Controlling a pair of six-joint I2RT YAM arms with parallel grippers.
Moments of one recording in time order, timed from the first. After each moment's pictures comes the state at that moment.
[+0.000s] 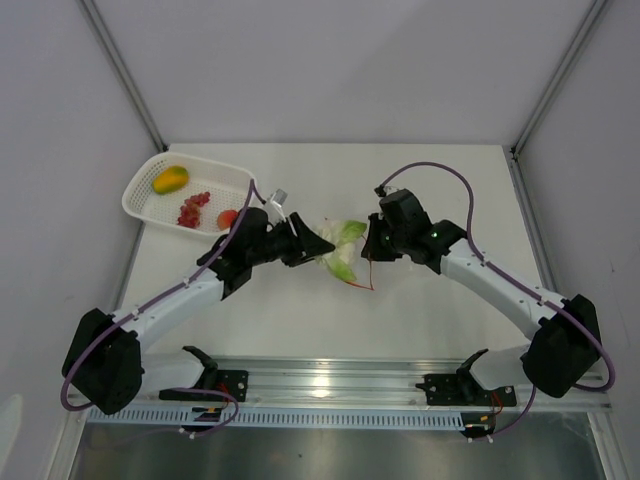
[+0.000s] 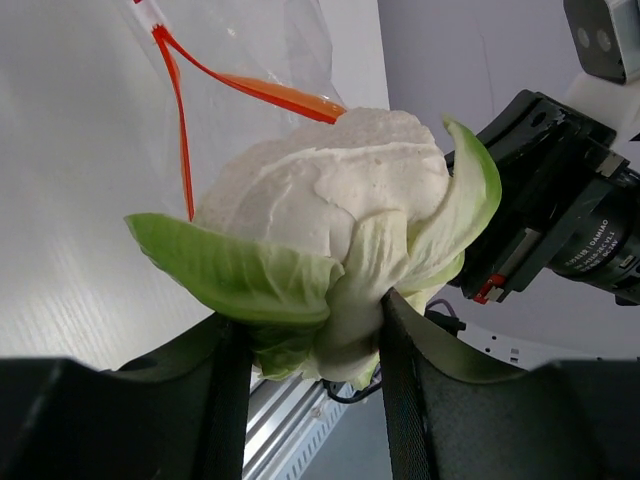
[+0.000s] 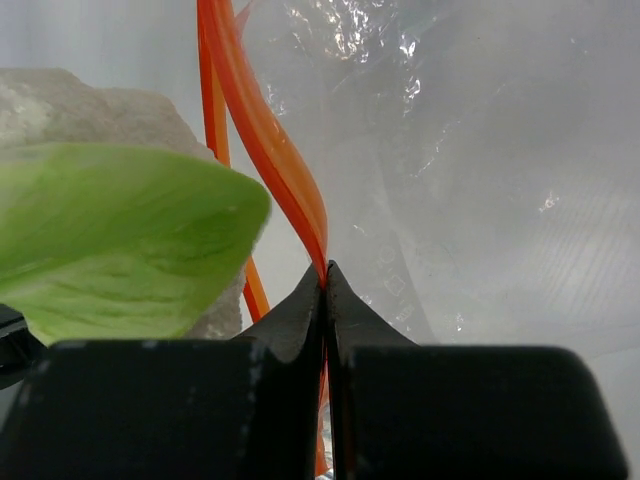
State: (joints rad) left arm -0.57 1.21 0.73 0.10 0.40 -0.99; right arm 0.66 1.37 1.13 -0.56 -0.04 0.56
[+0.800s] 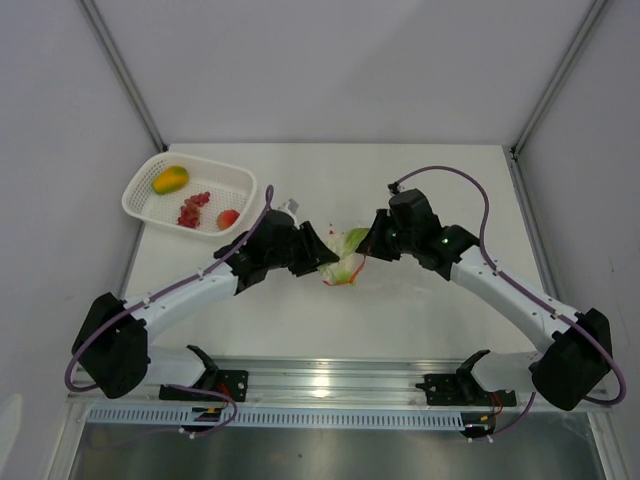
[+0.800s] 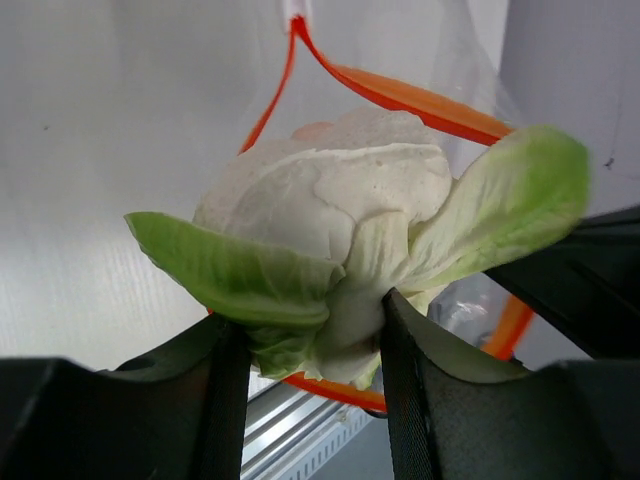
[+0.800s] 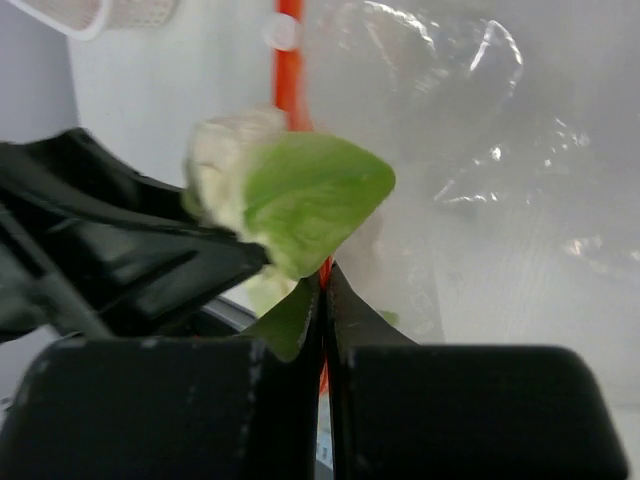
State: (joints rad) left arm -0.69 1.30 0.85 -0.15 0.18 -1.02; right arm 0.65 1.29 1.09 -0.51 -0.09 0.78
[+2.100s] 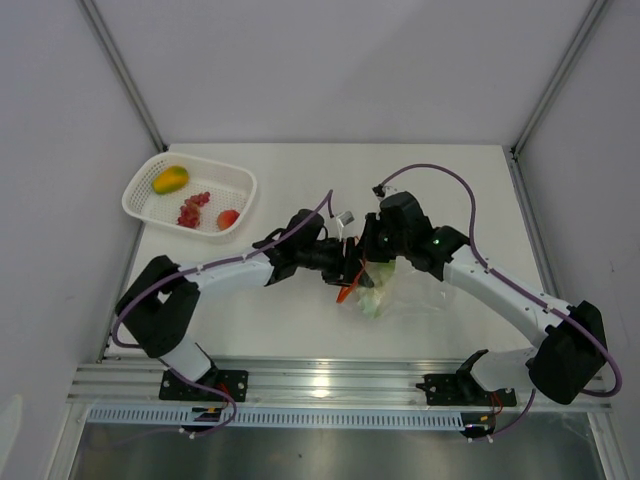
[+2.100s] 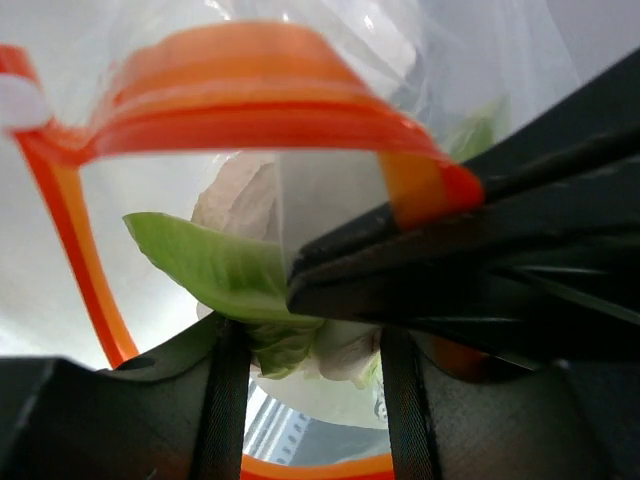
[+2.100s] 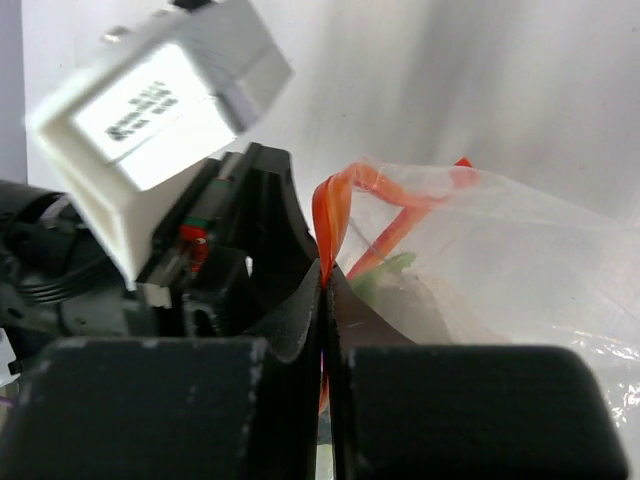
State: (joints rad) left arm -0.76 1.57 0.94 0.04 0.64 -0.80; right arm 0.70 1.32 1.09 -0.46 -0.09 0.64
